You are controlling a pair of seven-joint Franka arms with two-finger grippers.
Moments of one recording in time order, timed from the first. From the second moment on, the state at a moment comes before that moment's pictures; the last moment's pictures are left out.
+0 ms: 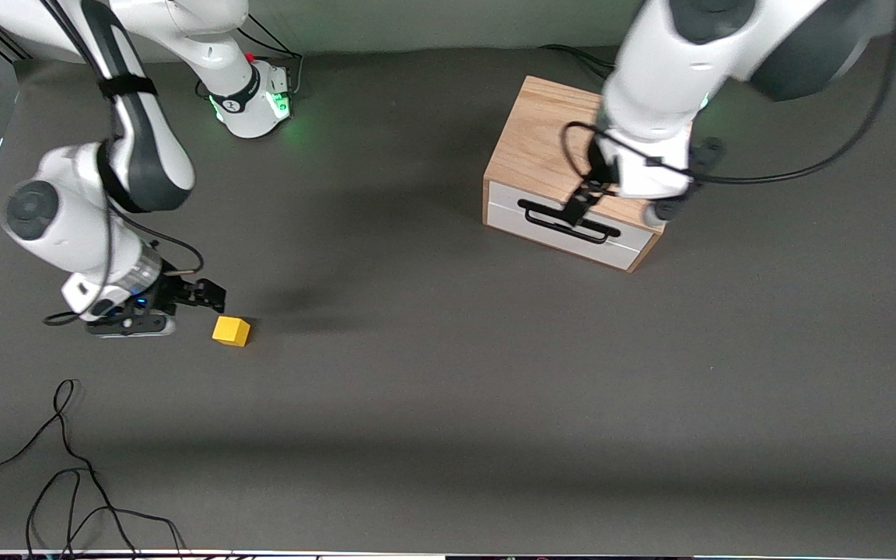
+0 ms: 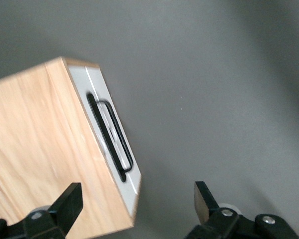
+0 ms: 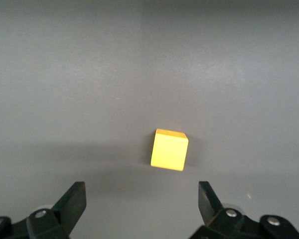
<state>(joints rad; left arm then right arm) -0.13 0.14 -0.51 -1.56 0.00 1.65 -1.56 0.02 0.17 0.07 -2.14 0.01 2.38 0.09</state>
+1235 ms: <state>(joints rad) -0.20 0.39 -0.50 -1.66 0.07 1.65 -1.80 0.01 0.42 0.05 -2.21 0.01 2.71 0.09</state>
